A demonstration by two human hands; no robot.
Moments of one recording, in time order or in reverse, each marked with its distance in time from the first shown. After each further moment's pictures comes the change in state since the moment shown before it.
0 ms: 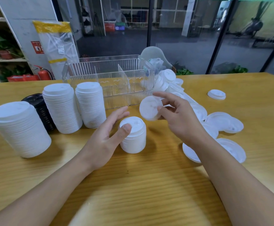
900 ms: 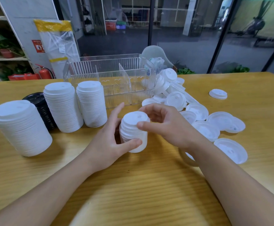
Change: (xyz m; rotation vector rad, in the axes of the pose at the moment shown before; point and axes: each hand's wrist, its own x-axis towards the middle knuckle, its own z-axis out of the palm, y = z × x) left_hand -0.001 -0.001 0.004 0.110 -0.027 -0.005; right_hand -0.018 -0.014 0.016 0.021 -0.307 0.018
